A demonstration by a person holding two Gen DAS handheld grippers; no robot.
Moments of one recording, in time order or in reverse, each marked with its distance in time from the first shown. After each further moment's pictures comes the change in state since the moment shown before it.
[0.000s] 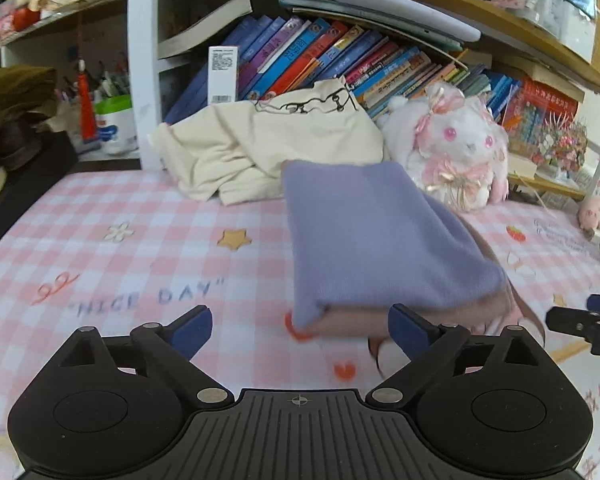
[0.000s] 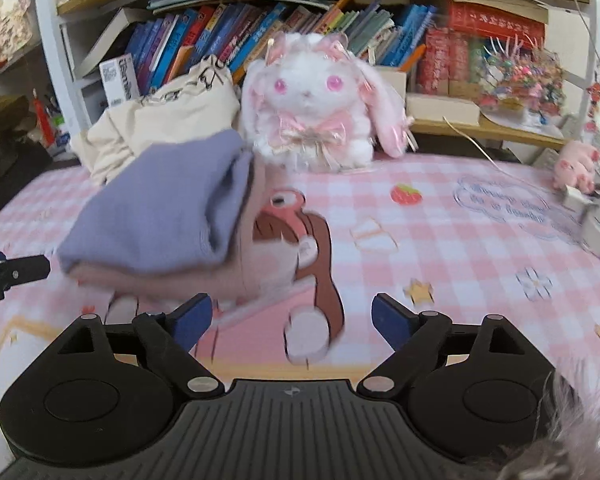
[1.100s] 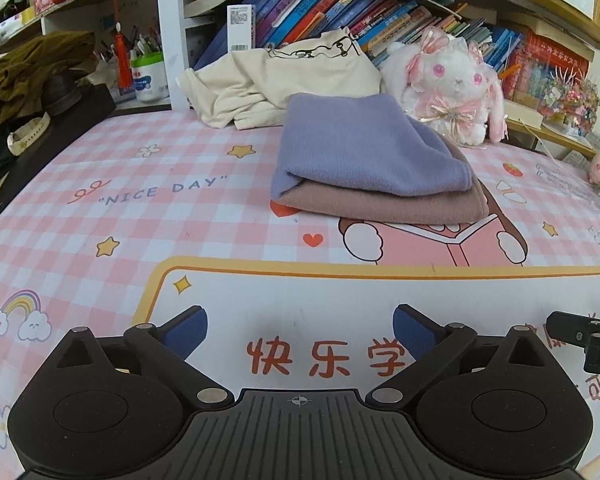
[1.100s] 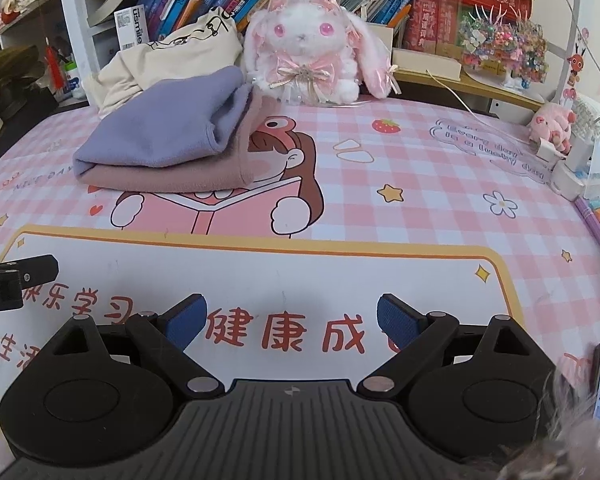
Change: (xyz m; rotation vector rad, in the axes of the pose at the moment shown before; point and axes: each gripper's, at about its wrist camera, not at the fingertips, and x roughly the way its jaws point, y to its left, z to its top) left arm -0.041 -0.047 -0.063 -0.036 0.092 0.107; right arm -0.037 -0.003 -0.054 -0.050 0.101 -0.019
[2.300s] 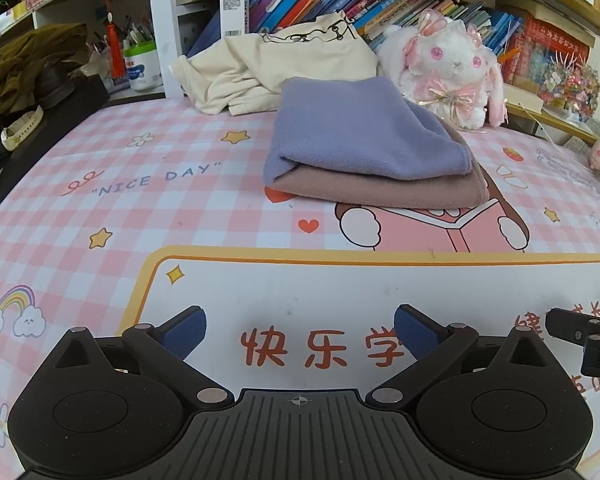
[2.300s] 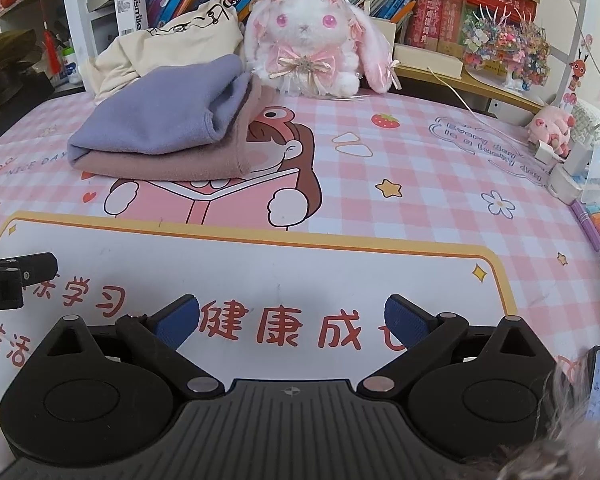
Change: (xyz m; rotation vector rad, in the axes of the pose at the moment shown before) left arm 0.007 -0.004 0.000 0.017 0.041 -0.001; right arm 0.004 0.004 0.001 -0.032 0.026 -0.027
